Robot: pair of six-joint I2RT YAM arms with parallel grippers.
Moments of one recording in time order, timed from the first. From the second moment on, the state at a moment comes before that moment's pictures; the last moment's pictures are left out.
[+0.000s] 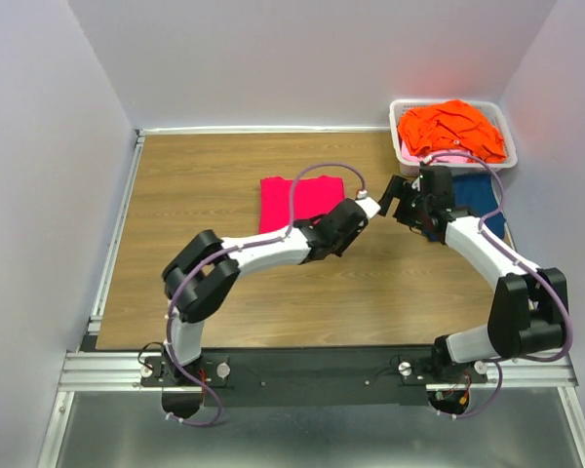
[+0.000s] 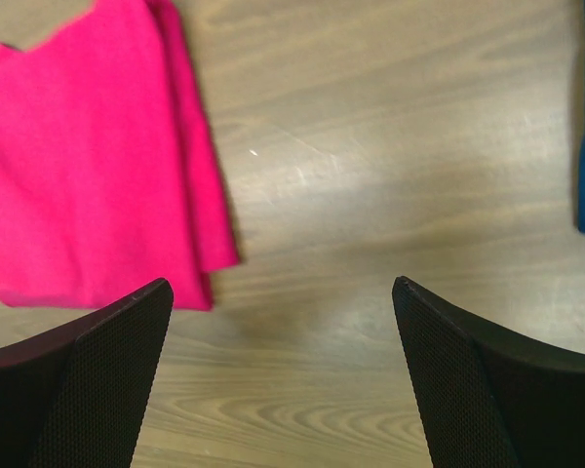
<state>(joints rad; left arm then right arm) -0.95 1.88 1.34 -0.21 -0.27 -0.02 0.17 1.42 0.93 -0.23 -0.09 0.49</state>
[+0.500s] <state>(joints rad) -0.95 2.09 1.51 -0.26 -0.26 0.07 0.15 1.45 0.89 -0.28 -0.05 0.46</state>
